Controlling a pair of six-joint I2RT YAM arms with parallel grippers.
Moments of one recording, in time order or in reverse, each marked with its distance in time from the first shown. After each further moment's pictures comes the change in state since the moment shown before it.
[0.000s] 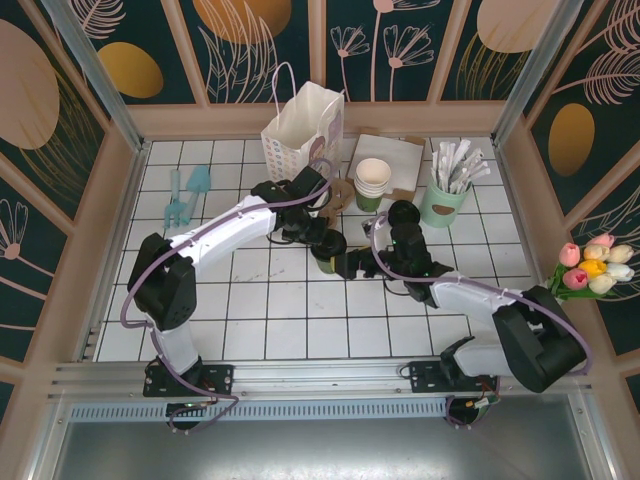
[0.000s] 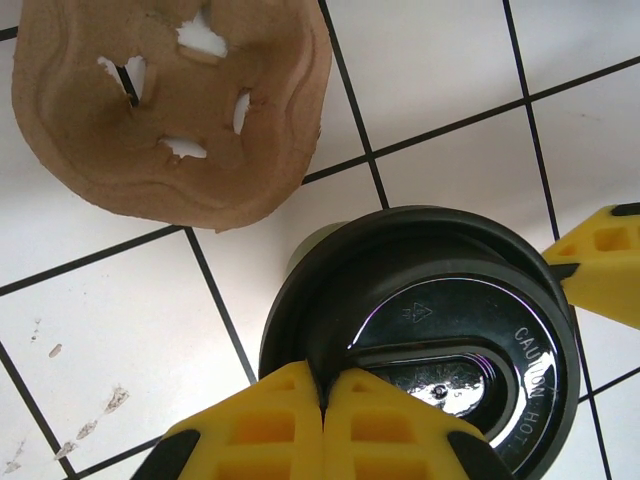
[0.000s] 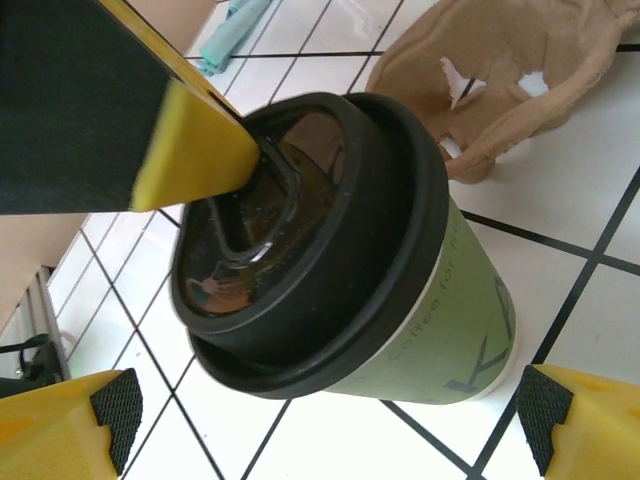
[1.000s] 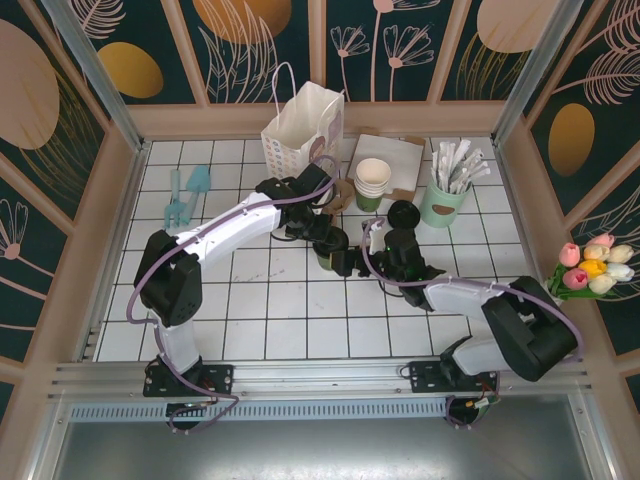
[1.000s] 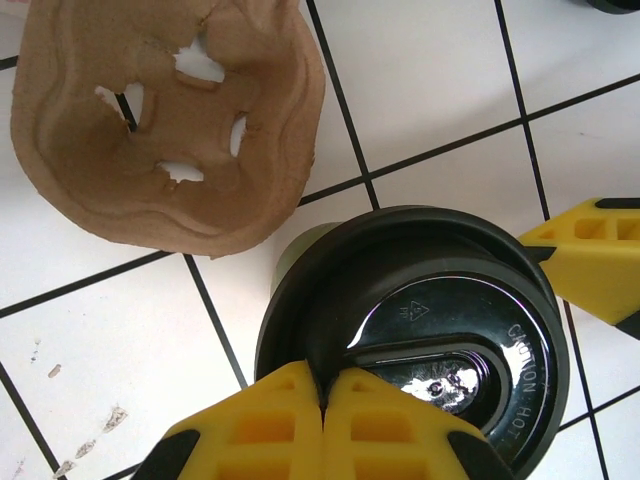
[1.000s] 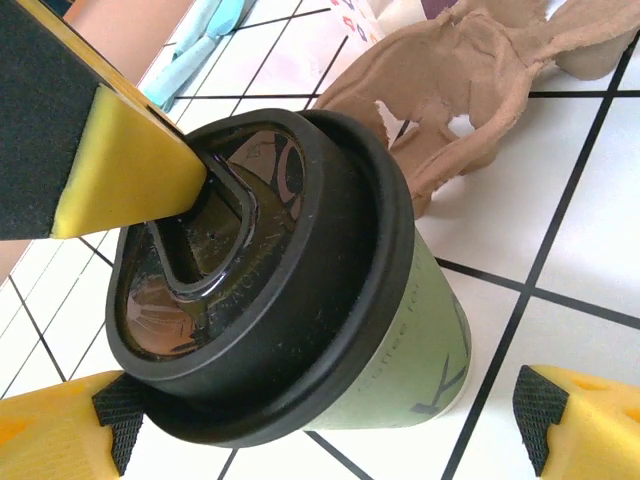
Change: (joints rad) left arm -0.006 0.041 0.051 -0.012 -0.016 0.000; right arm 0.042 0.067 -0.034 0.151 0.175 0.019
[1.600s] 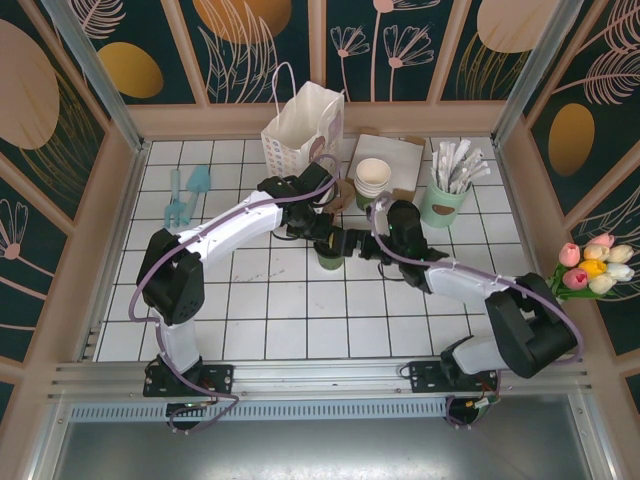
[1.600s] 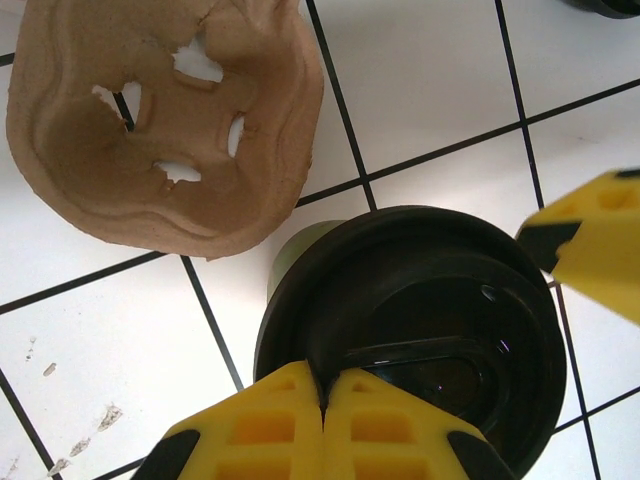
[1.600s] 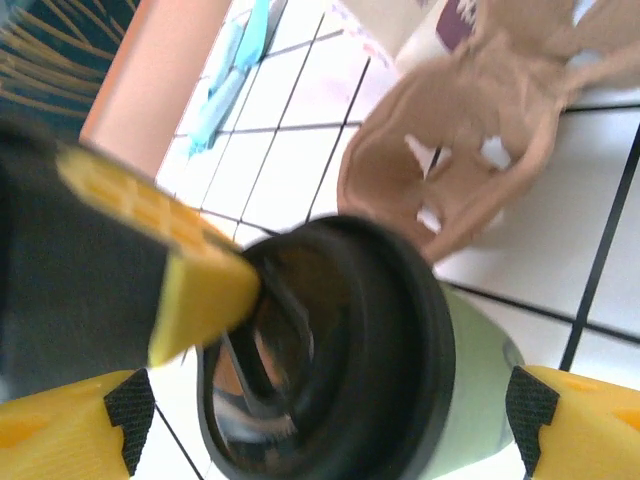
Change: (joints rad) left arm -0.001 0.015 0.026 -0.018 0.003 -0.016; right arm -0.076 0.015 0.181 -0.179 -0.138 0.163
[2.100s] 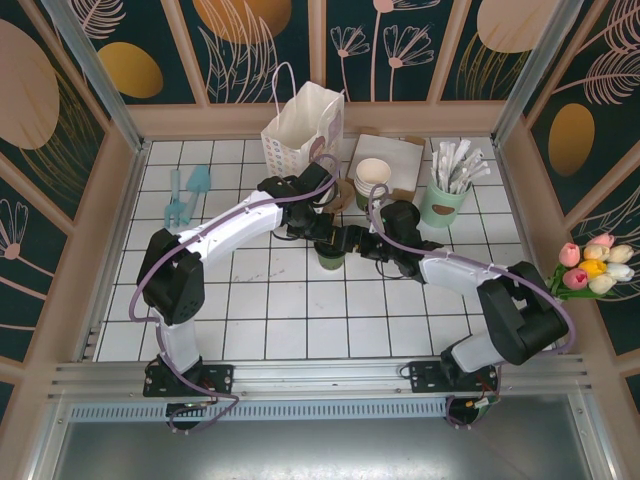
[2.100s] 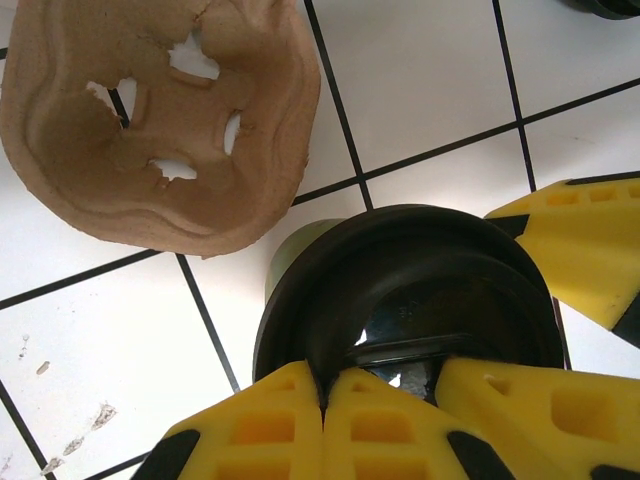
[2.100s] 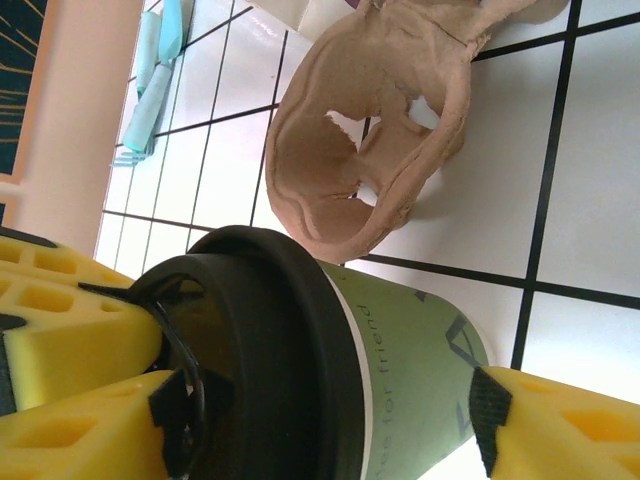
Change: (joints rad) left arm 0.000 0.002 0.001 0.000 0.010 -0.007; right arm -0.001 0.068 0.057 -0.130 0.041 0.074
